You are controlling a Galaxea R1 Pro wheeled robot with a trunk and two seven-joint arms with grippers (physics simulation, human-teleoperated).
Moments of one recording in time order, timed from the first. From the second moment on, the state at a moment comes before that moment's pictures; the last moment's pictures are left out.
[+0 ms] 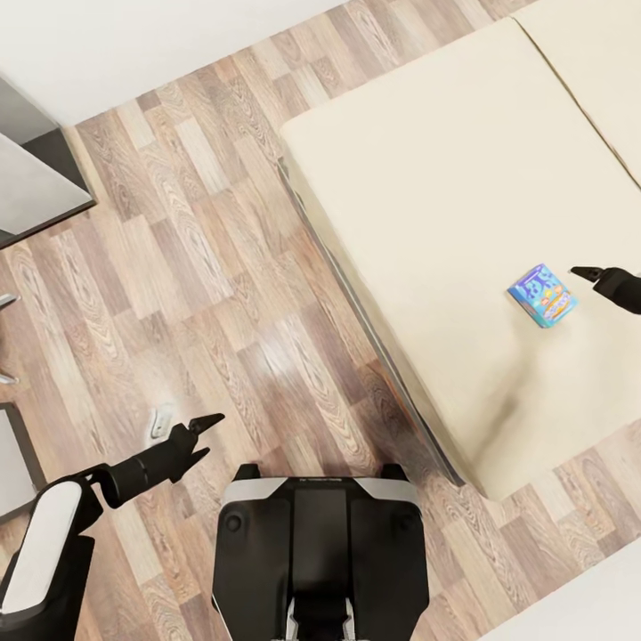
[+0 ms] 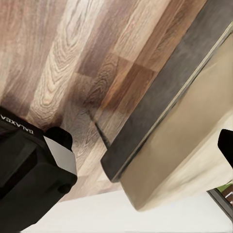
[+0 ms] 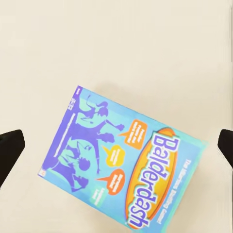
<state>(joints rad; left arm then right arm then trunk) -0.34 0.04 0.30 -1.61 1.34 1.00 0.30 -1.33 -0.66 -0.05 -0.57 -0.62 0.55 0.33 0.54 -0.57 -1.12</state>
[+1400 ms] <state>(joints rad) -0.55 -0.06 -0.04 -1.61 1.34 0.94 0.57 -1.32 -0.65 -0.09 -0.56 -0.62 0.55 0.34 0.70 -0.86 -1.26</state>
